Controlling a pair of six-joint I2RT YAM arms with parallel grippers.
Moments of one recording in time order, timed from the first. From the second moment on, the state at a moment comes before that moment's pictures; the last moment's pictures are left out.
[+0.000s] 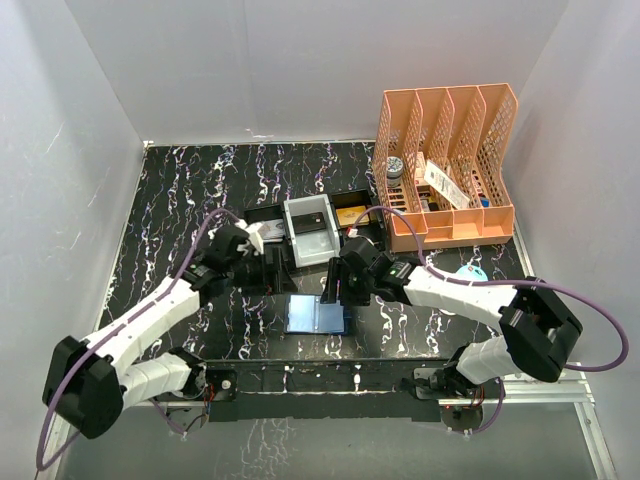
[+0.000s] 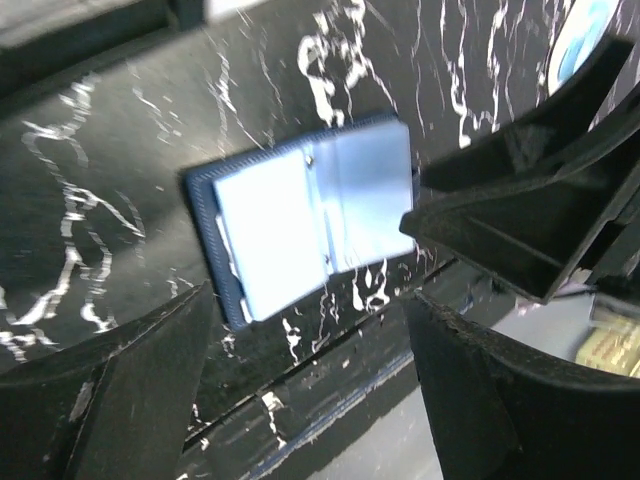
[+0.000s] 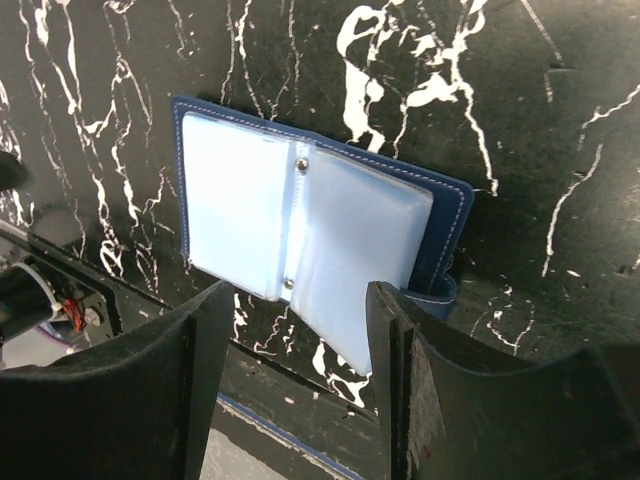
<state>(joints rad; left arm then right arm) -0.49 1.06 0.69 -0.47 0.35 -0.58 0.86 1.38 0.80 -0.34 -0.06 0.87</state>
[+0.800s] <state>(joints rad) -0.70 1.30 0.59 -0.32 0.30 -0.80 0.86 1.46 0.68 -0.15 -0.19 0.92</state>
